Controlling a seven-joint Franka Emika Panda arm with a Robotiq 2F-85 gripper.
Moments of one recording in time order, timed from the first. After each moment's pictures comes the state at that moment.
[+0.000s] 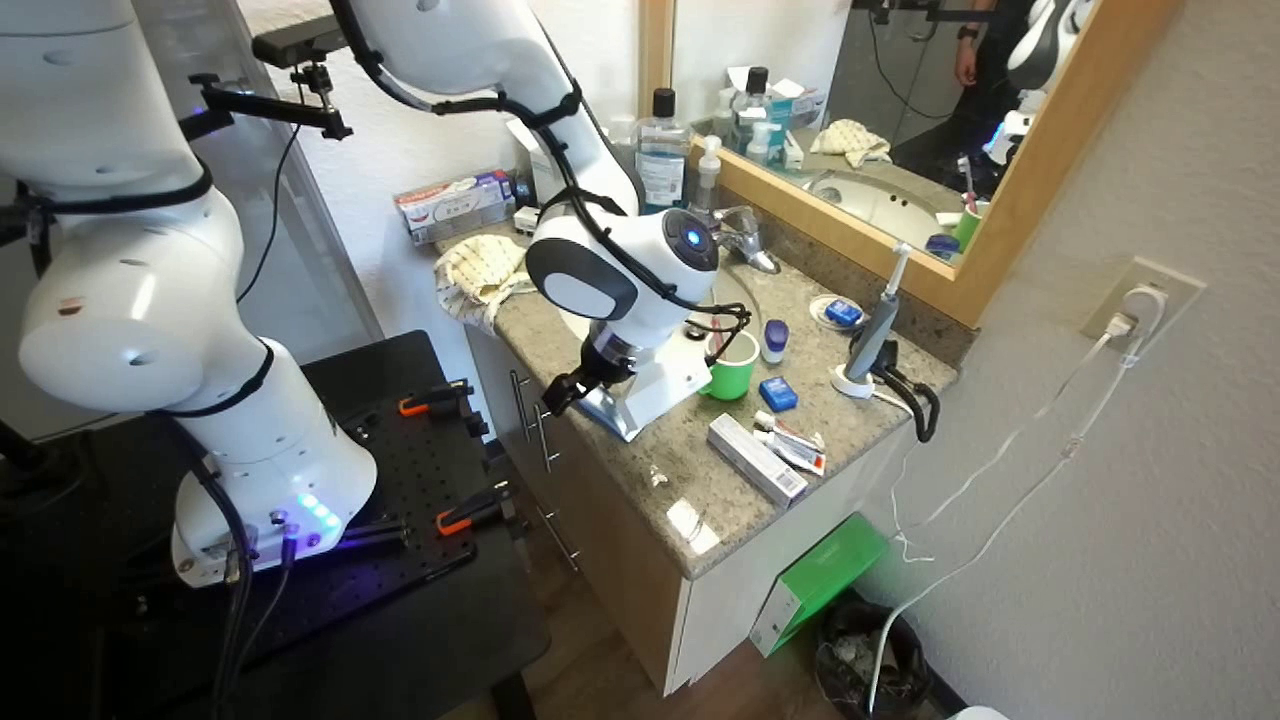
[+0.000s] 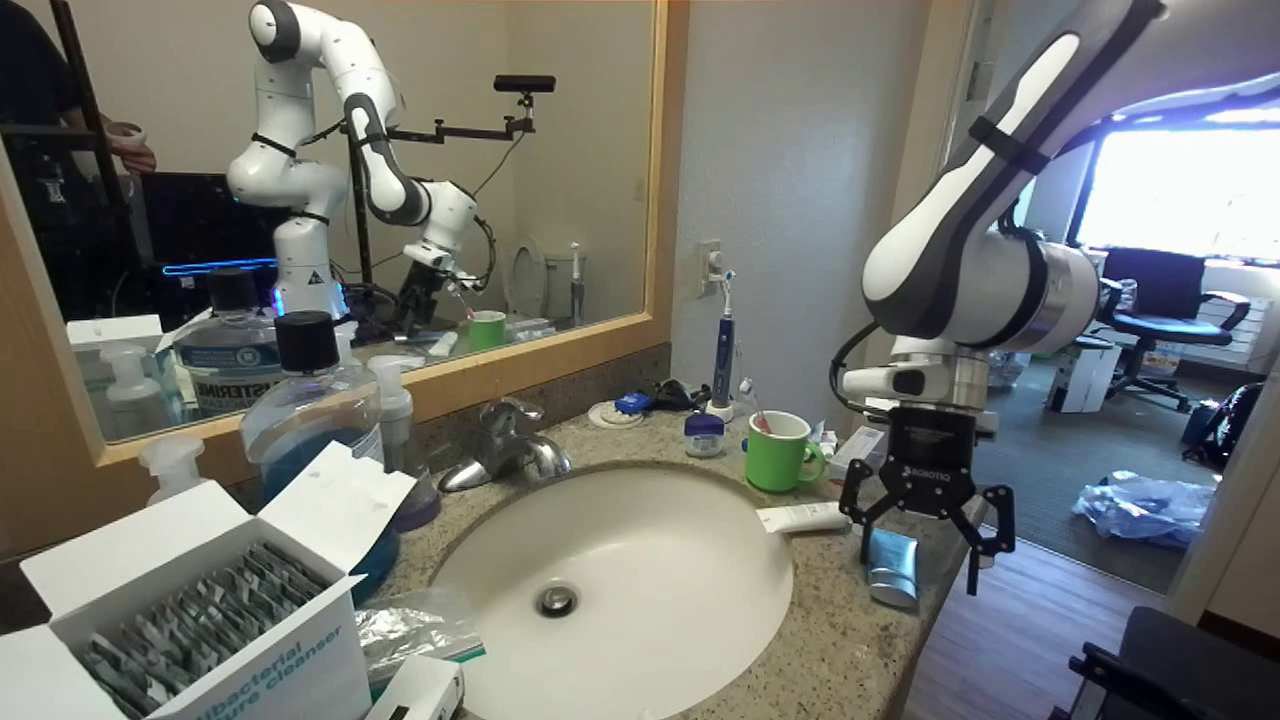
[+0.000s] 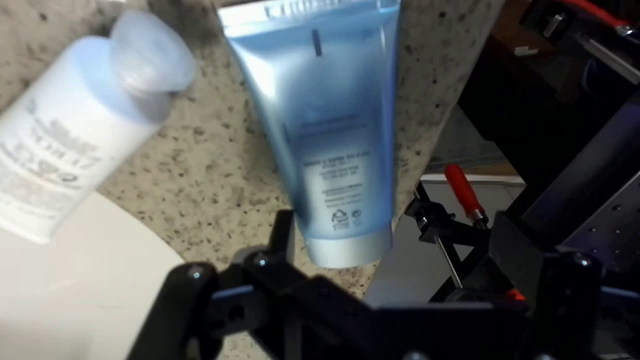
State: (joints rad) arm -0.16 0.17 -0.14 -2.58 0.44 2.38 -2.47
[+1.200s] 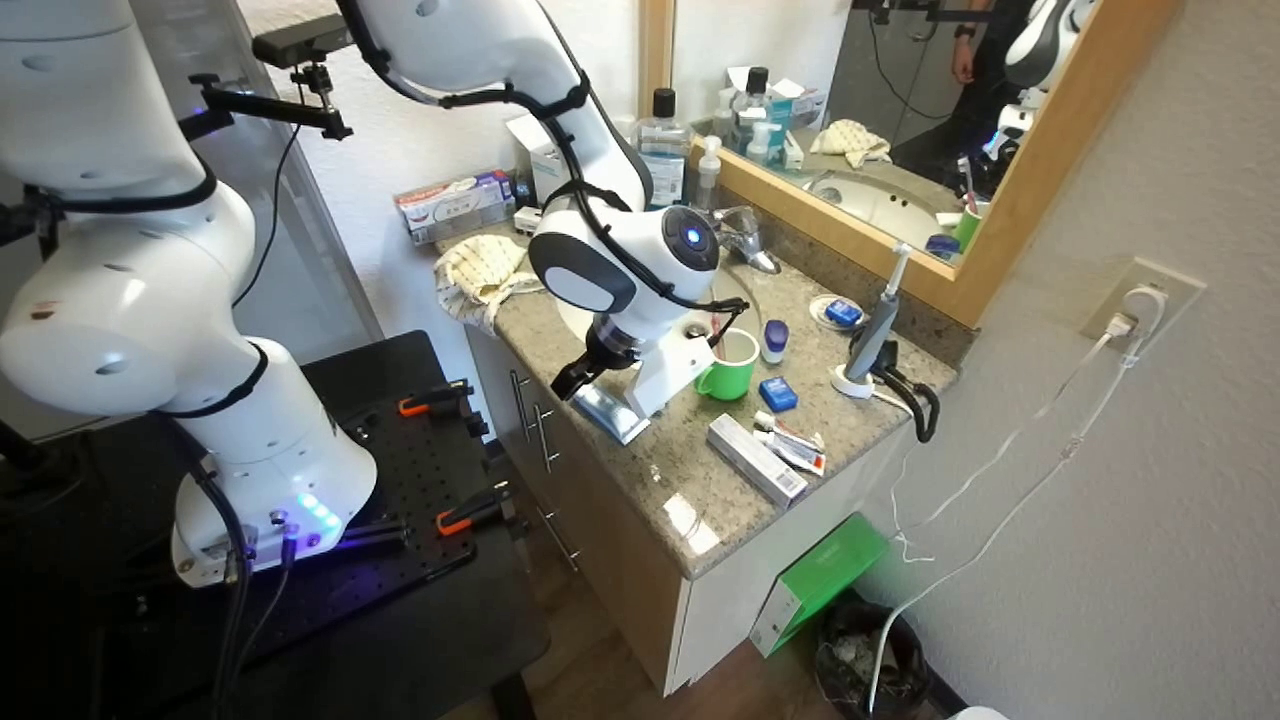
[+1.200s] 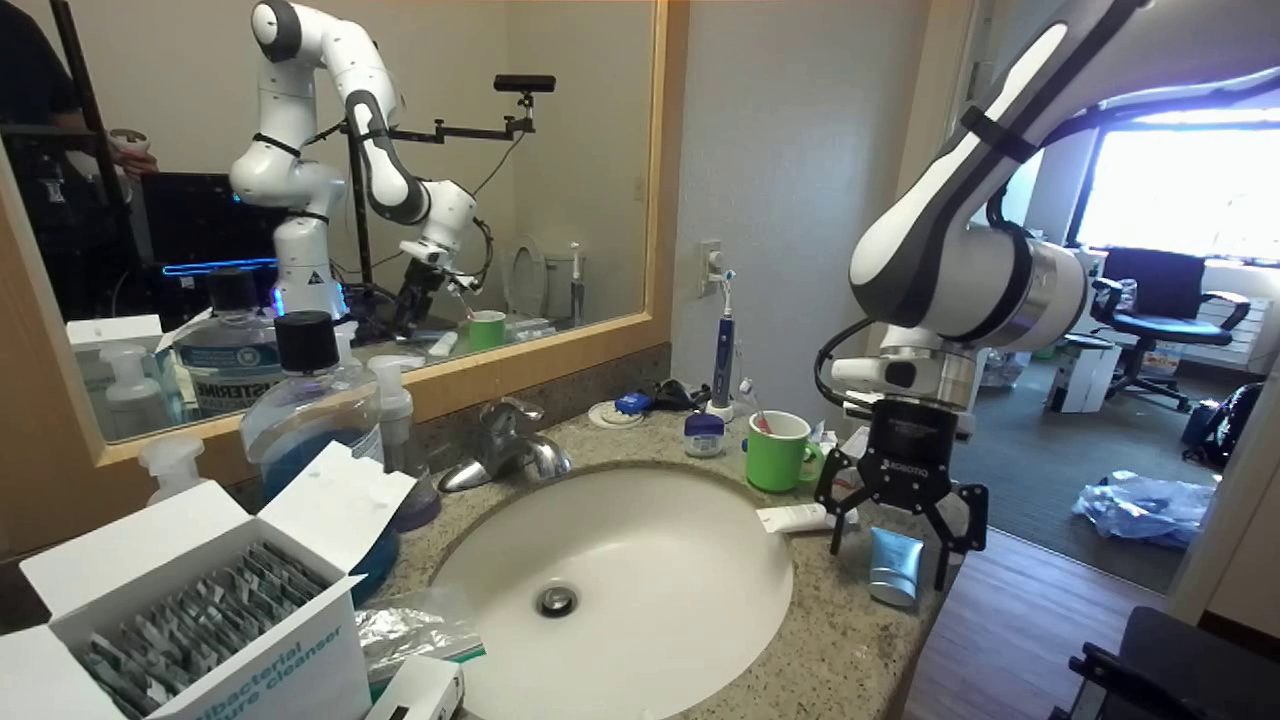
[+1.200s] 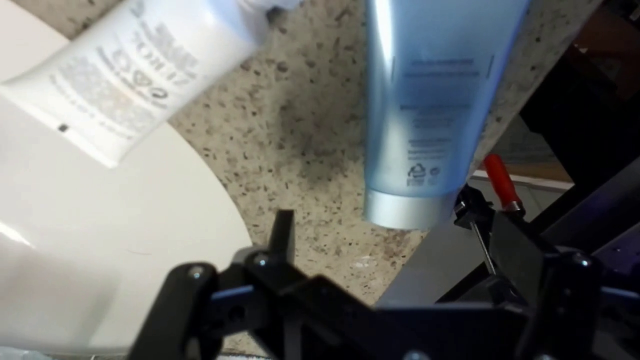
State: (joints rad) arm -0.30 0.17 0.04 -2.56 0.54 2.39 -2.60
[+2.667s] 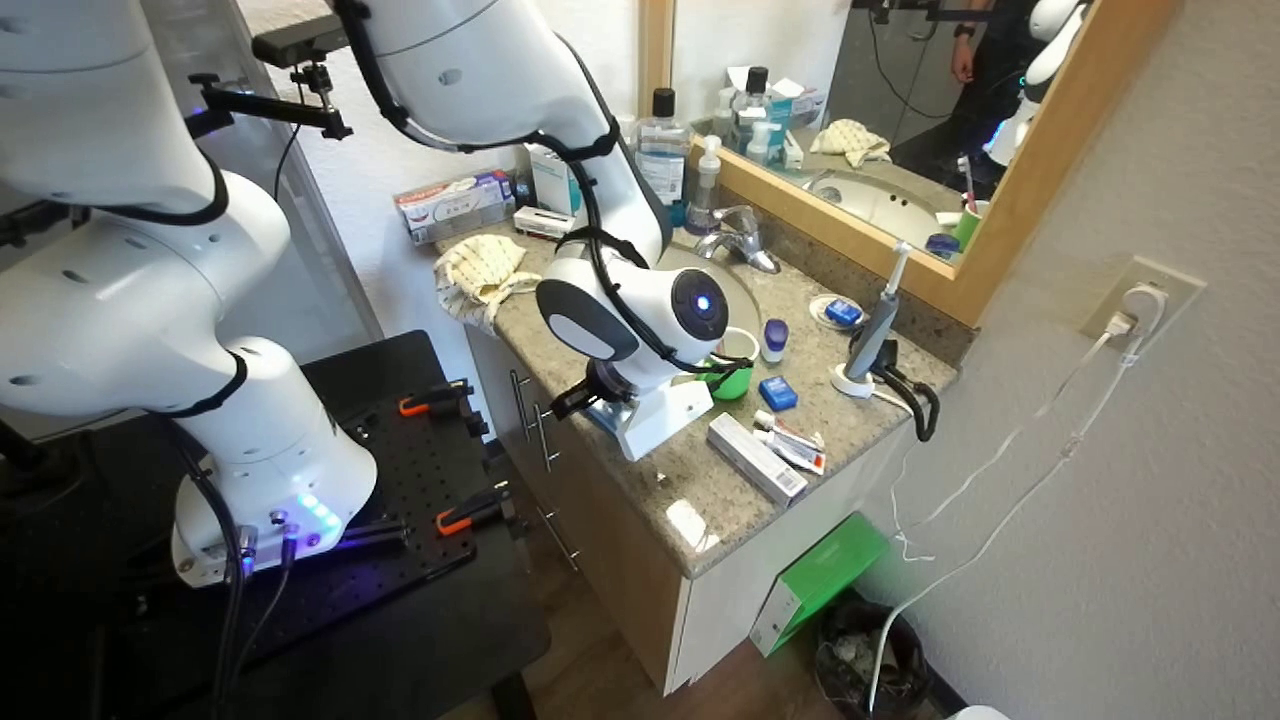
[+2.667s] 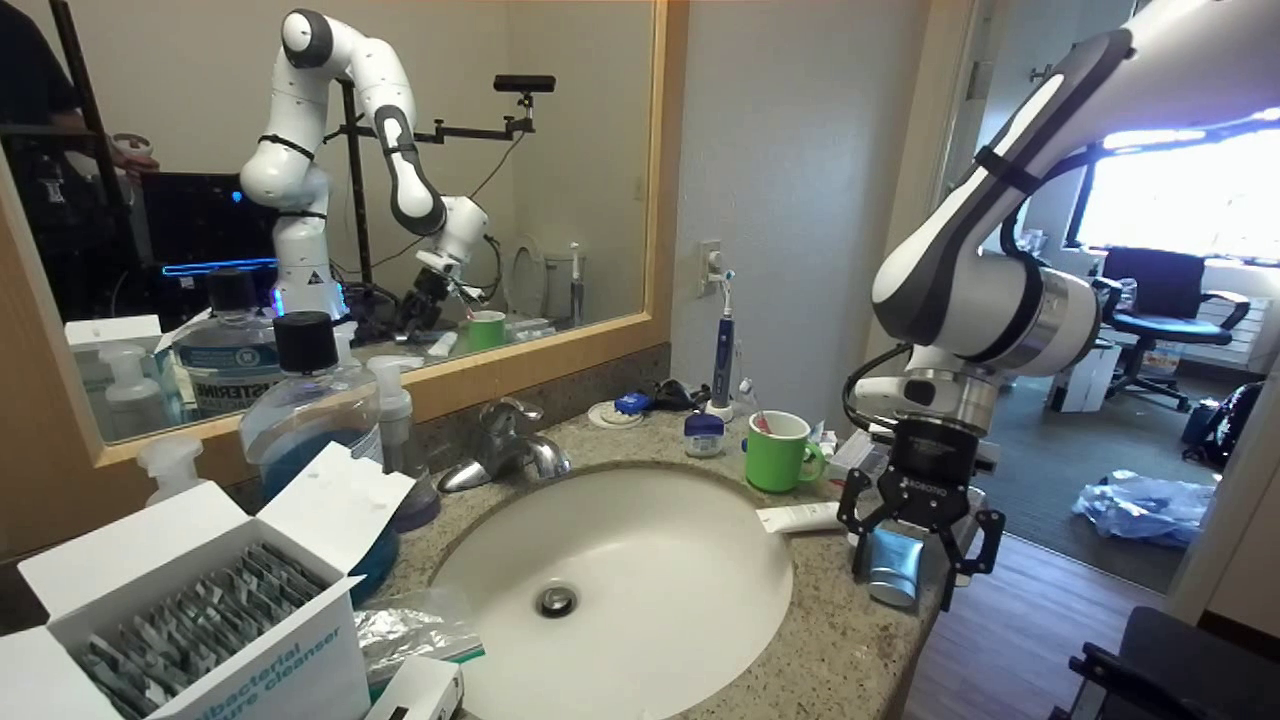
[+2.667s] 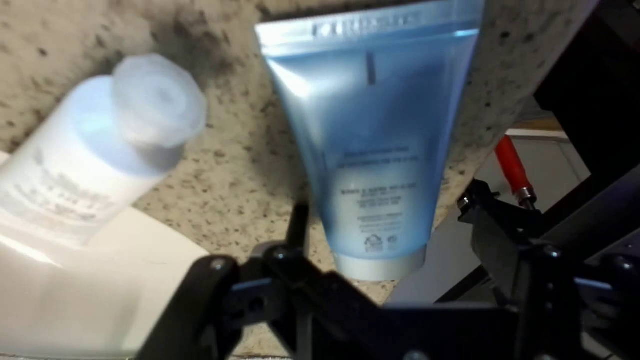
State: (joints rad) arm -0.70 0.27 0.32 -2.55 0.54 2.39 -2.60
